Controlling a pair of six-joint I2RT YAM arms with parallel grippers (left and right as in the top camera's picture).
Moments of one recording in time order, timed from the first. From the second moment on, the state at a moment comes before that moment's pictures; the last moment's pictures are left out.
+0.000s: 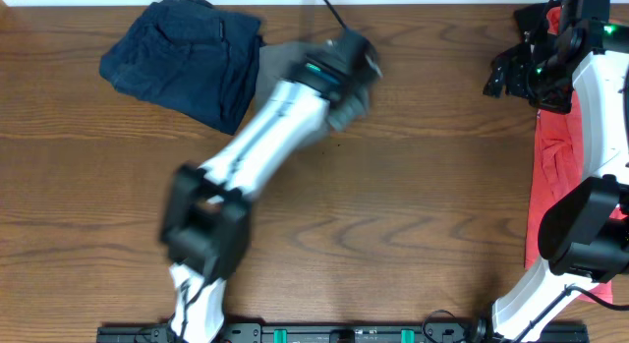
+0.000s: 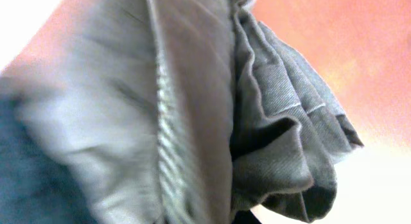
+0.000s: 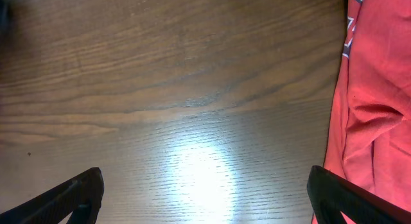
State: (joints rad) left arm -0.50 1.99 1.80 -0.83 -0.10 0.27; right arm -0.19 1.96 1.86 -1.21 -0.16 0.07
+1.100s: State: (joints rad) left arm 0.09 1.94 1.84 -0.19 -0.10 1.02; right arm -0.19 1.96 1.86 -1.16 -0.21 0.10
